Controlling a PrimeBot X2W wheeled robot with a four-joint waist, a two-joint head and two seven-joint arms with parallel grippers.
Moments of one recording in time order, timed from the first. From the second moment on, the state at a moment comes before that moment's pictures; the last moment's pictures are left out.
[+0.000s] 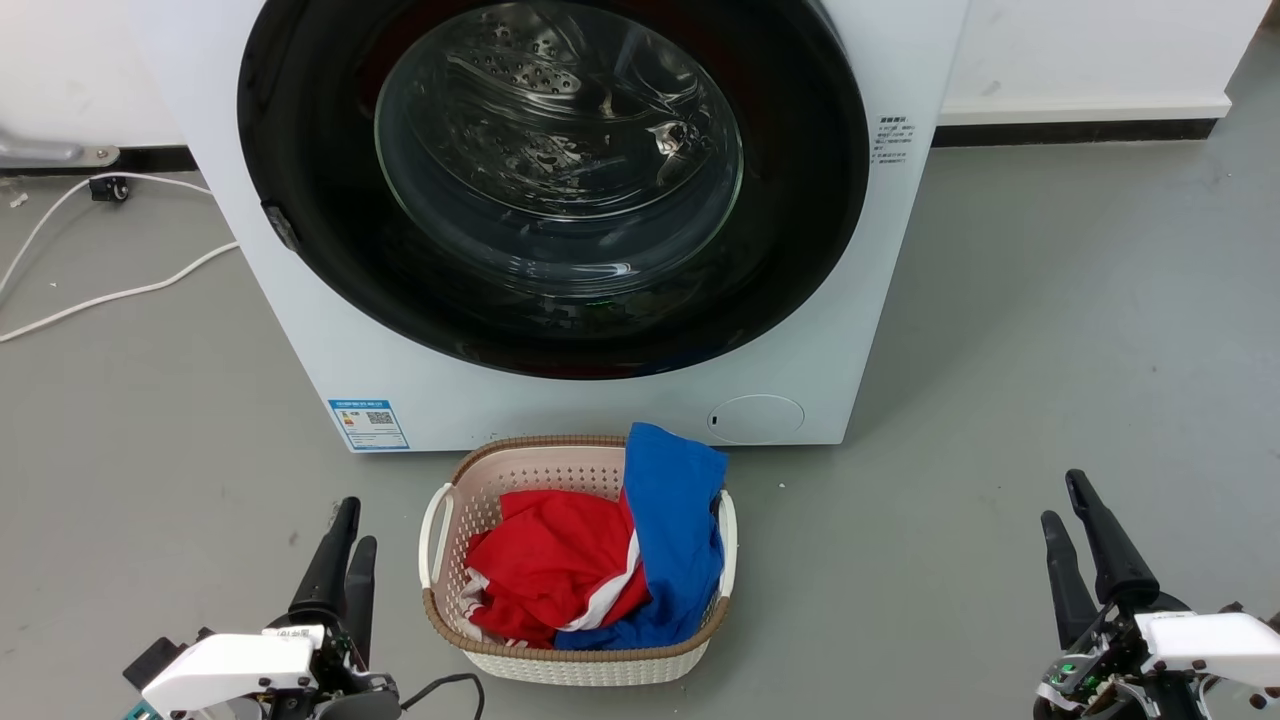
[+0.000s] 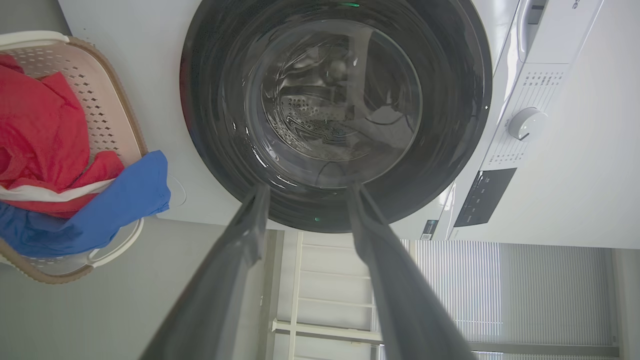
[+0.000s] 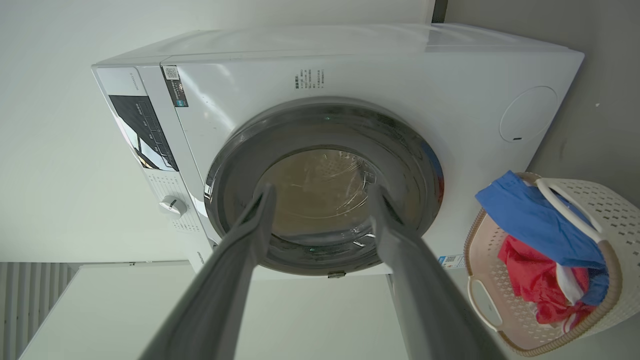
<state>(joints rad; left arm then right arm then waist) -0.07 0.05 0.11 0.28 -1.61 -0.13 0.11 -0.06 -0.05 -0.10 0.28 1.62 0.13 0.11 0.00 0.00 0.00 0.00</state>
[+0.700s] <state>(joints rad) -0.05 0.05 0.08 0.16 -1.23 -0.05 0.01 -0.03 -0.05 -0.10 0.16 1.18 0.13 0.01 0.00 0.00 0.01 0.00</state>
